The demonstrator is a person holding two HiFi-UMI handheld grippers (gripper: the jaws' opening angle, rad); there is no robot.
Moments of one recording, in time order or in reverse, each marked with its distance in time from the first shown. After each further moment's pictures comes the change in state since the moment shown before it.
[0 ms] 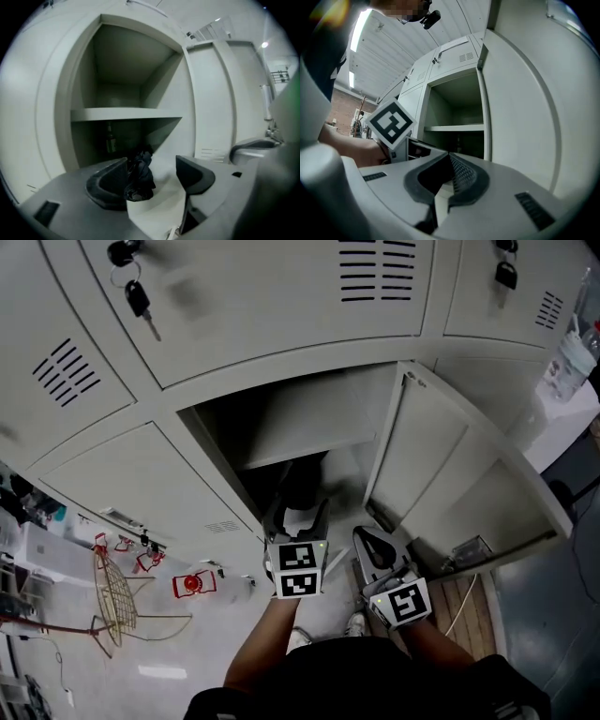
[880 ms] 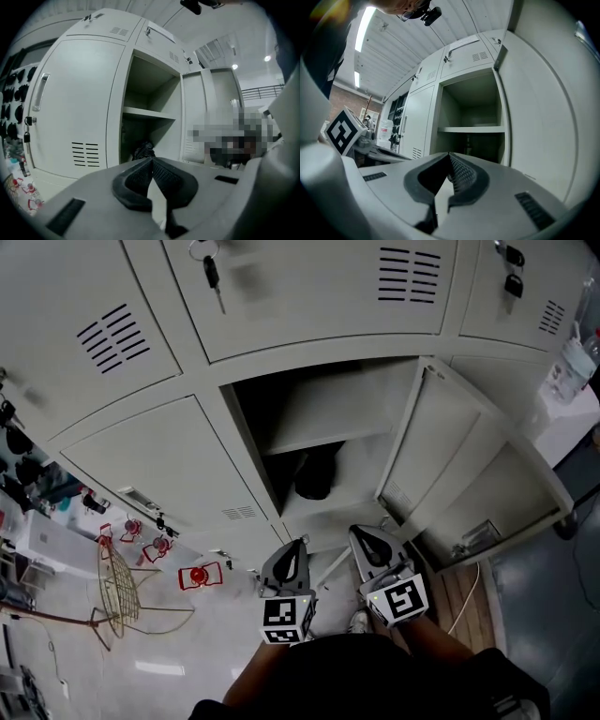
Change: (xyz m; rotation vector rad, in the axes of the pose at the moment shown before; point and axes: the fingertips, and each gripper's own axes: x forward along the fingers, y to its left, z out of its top) left arm -0.112 0.014 -0.061 -0.119 -0.098 -0.018; right arm 0.006 0.048 0.009 -0.017 0.005 0.065
